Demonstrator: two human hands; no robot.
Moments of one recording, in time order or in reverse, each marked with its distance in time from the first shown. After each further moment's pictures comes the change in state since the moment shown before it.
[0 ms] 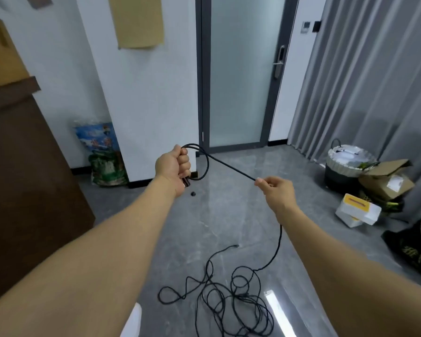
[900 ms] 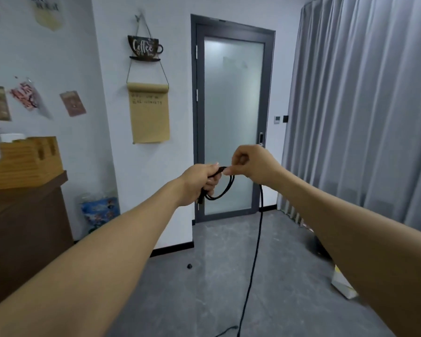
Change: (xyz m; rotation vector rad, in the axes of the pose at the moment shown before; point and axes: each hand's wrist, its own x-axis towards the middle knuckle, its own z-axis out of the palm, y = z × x) left_hand -0.132 0.219 0.139 0.729 -0.546 0.197; right_hand -0.050 -0.332 -0.116 -0.326 -0.184 -0.667
